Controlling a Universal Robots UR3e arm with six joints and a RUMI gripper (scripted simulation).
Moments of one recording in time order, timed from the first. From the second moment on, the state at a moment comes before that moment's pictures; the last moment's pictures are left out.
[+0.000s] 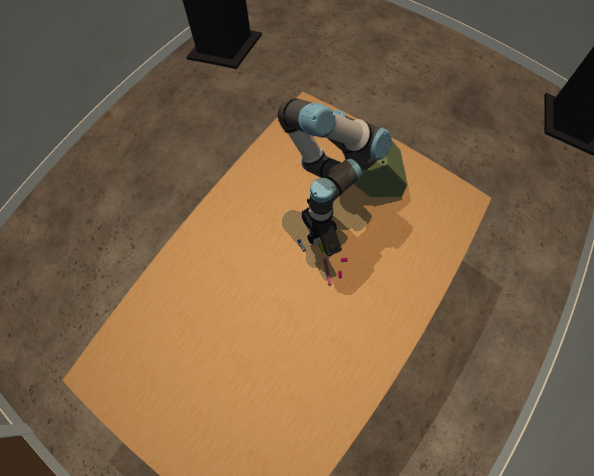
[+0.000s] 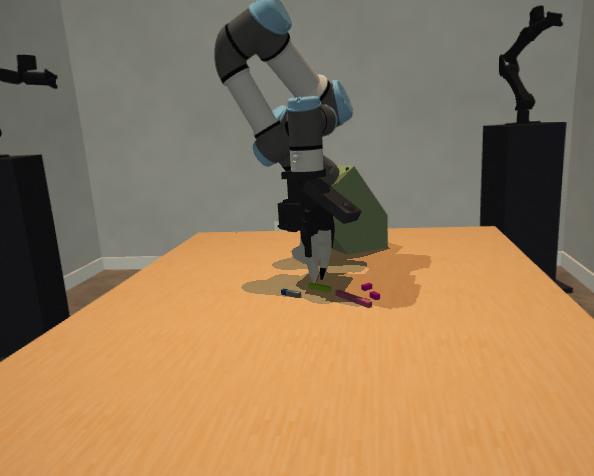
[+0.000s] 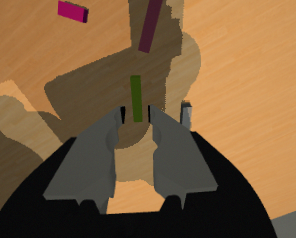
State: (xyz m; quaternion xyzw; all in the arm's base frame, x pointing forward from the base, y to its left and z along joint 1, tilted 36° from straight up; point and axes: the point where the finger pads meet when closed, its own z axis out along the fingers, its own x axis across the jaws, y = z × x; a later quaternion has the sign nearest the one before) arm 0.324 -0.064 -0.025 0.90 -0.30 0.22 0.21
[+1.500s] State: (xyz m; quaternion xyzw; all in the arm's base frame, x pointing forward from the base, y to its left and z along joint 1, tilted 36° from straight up) arm 0.325 -0.066 -0.029 0.90 -0.30 0.22 0.21
